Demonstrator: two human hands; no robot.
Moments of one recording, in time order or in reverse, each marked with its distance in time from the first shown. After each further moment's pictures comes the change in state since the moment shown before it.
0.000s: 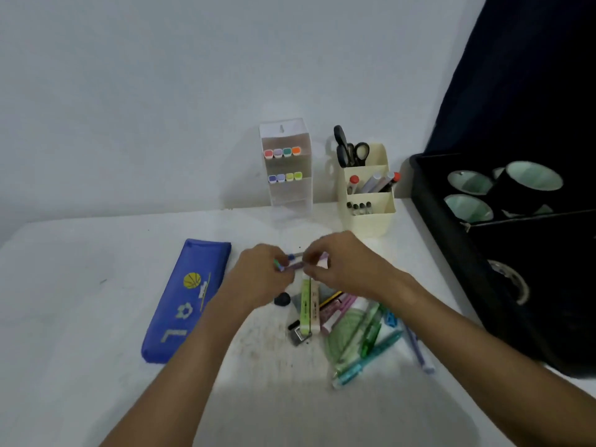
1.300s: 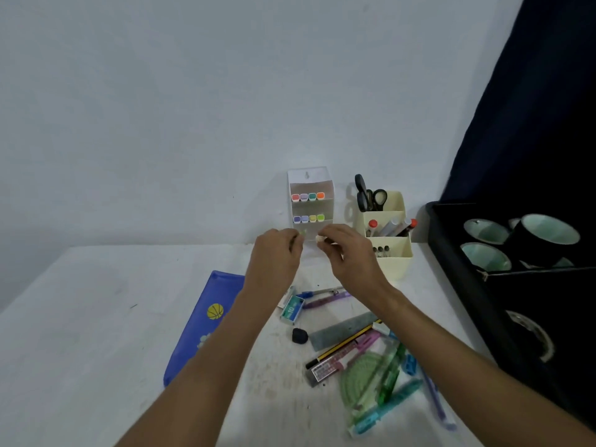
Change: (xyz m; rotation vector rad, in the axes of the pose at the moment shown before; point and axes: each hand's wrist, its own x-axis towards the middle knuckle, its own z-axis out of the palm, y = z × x) left_hand 0.044 0.016 -0.031 0.100 0.550 0.270; right_hand 0.057 0.008 0.006 0.179 0.619 -0.244
